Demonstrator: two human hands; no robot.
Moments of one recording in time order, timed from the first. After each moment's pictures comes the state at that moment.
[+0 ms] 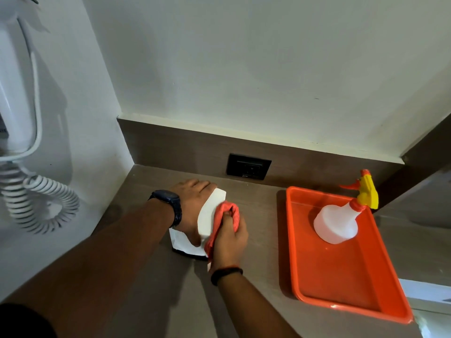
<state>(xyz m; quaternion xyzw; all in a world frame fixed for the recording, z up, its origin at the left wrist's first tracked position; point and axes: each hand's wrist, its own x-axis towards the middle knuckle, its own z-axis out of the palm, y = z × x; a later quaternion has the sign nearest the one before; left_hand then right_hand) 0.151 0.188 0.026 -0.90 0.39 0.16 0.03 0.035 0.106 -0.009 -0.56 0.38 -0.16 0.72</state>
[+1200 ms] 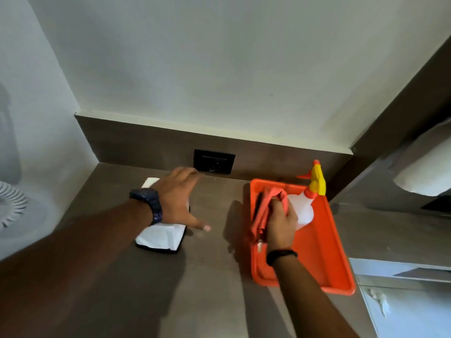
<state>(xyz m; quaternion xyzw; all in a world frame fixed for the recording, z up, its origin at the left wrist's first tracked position) 0.108 0.139 0.059 -0.91 0.37 0.12 -0.11 -0.017 -0.060 0.033 -0.62 0.38 -0.26 0.64</state>
